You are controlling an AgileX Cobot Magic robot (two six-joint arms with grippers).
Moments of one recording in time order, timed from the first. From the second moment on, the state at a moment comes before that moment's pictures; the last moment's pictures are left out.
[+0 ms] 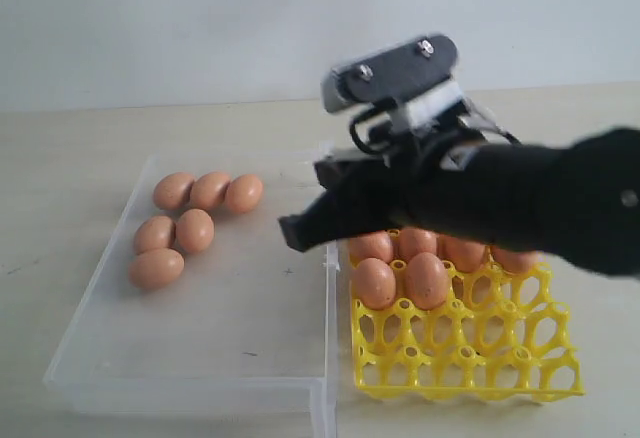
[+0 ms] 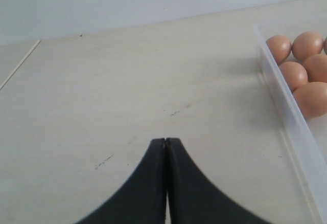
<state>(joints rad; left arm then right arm) 0.04 0.01 0.00 0.10 0.39 0.03 0.81 1.46 -0.76 0.68 -0.15 -0.61</state>
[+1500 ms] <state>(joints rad) 0.04 0.01 0.00 0.10 0.39 0.03 0.94 2.39 -1.83 0.01 0.58 -0.62</state>
